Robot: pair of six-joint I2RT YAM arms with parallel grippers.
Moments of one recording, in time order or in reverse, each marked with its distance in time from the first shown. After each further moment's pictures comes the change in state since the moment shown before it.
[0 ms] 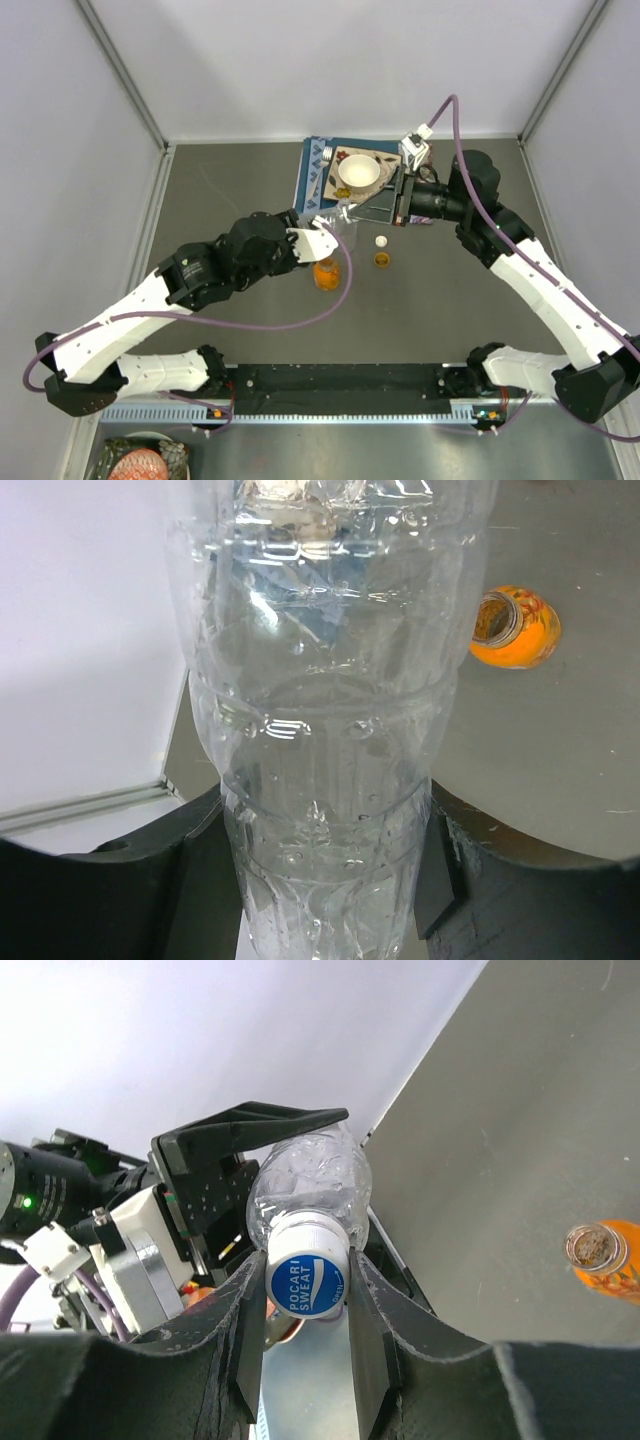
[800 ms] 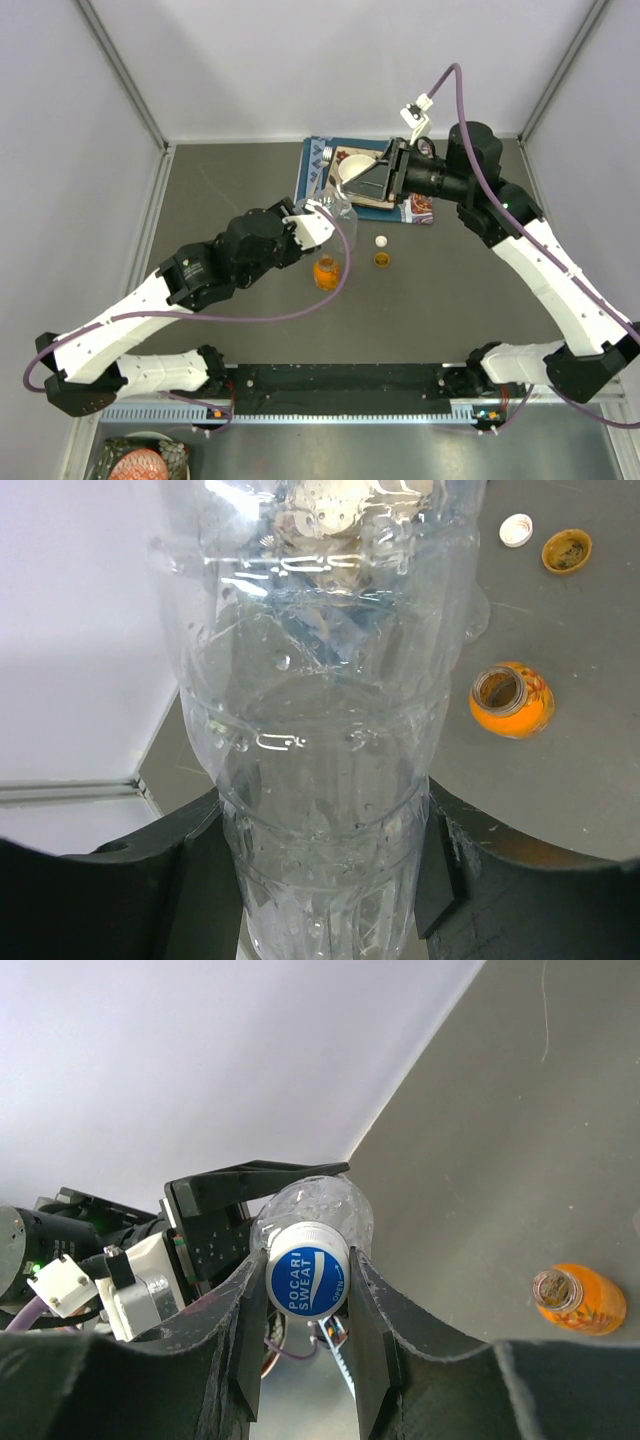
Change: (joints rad) left arm -0.003 -0.002 -0.025 0.136 -0.049 -0.111; right arm 0.054 0.103 0.296 -0.231 0.179 -0.089
